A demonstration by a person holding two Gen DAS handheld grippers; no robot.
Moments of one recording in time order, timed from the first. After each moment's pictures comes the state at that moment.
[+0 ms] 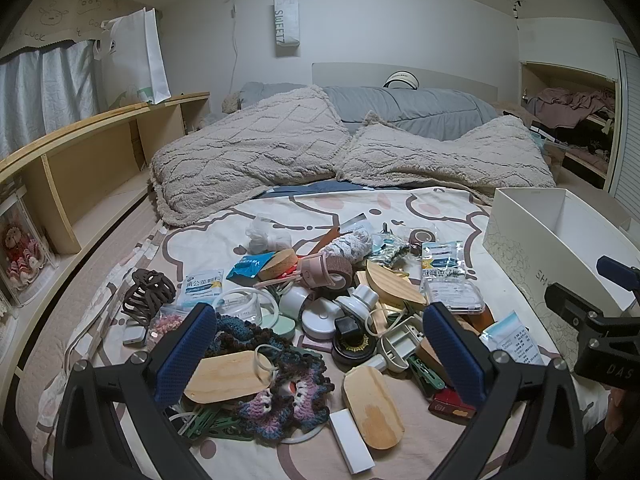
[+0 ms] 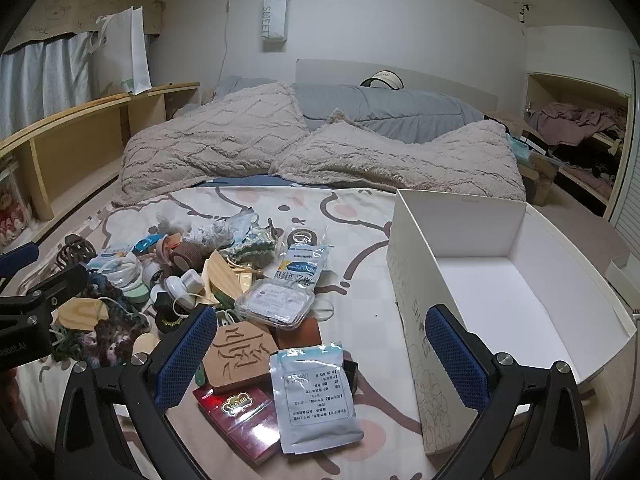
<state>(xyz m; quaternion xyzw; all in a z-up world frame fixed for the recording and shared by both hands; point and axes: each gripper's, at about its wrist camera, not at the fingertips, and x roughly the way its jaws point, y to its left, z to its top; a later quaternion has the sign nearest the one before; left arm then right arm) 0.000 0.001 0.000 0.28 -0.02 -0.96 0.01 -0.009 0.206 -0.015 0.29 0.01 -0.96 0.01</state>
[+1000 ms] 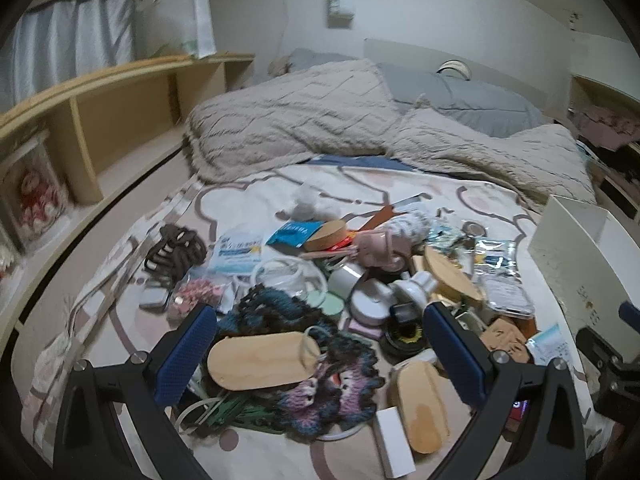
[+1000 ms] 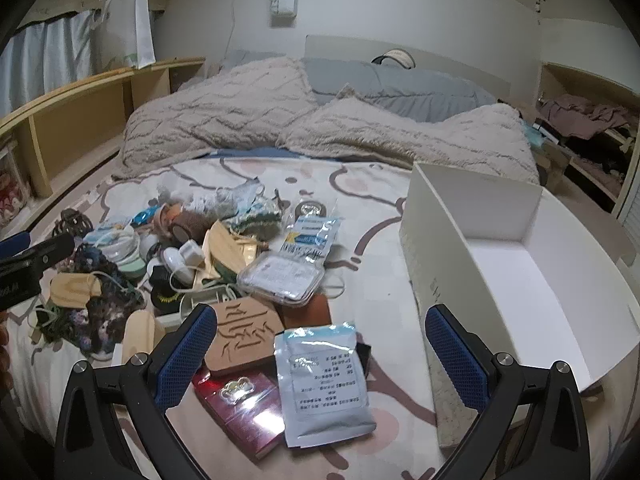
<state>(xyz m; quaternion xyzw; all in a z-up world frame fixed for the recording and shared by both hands) -0.021 -0.050 -0.029 0.33 0.03 -0.94 0.07 -0.024 0.196 -0.034 0.34 0.03 -0.94 0.02</state>
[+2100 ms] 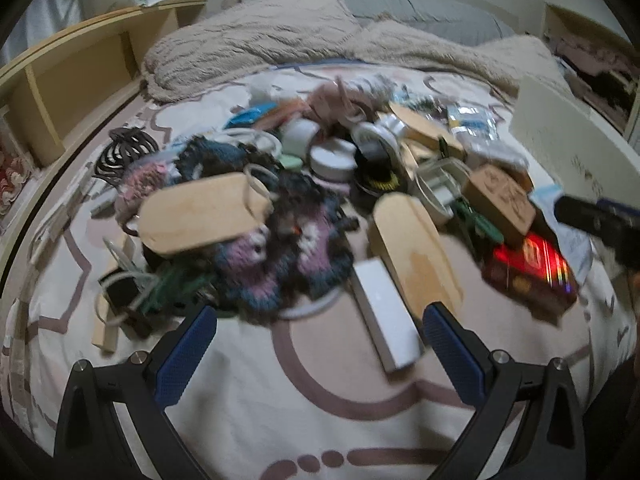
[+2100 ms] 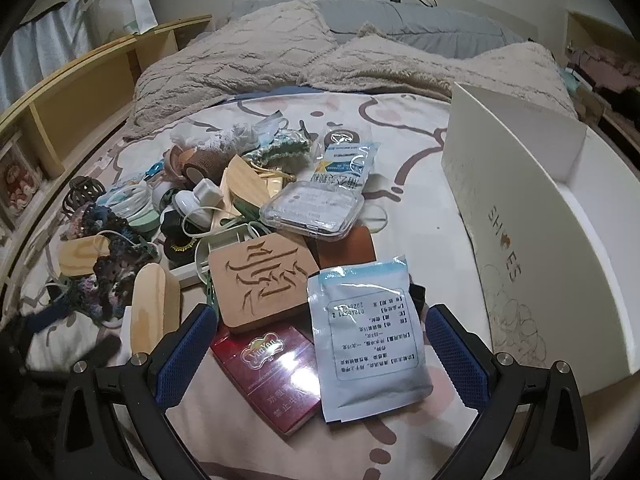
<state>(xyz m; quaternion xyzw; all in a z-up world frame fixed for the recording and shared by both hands) 0.014 -0.016 -0.111 0.44 -0.02 -0.90 0.01 -0.038 0.190 -0.075 0.43 -0.01 -0.90 0.06</state>
